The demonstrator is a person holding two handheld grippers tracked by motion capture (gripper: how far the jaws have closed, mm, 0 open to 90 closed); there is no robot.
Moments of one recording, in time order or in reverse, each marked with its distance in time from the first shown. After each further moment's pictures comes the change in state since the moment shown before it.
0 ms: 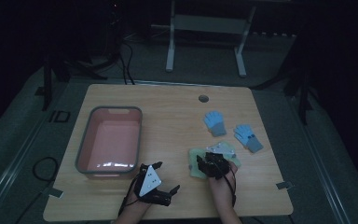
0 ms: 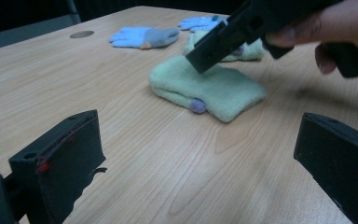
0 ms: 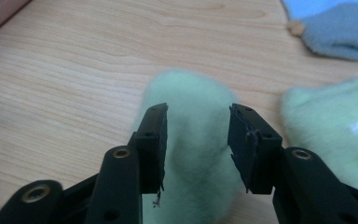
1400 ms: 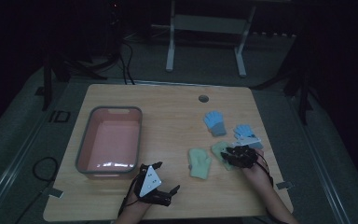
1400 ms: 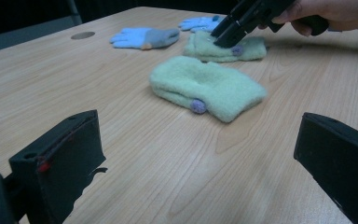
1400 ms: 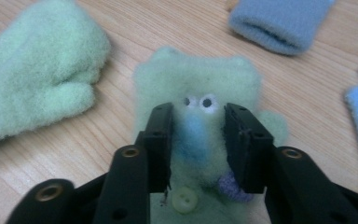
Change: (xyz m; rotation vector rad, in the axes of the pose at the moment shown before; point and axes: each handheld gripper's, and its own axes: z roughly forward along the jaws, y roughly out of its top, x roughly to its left) left arm -0.001 0.000 0.000 -0.001 0.005 0.007; right arm -0.120 -0.003 0.010 0.071 0.181 -0.266
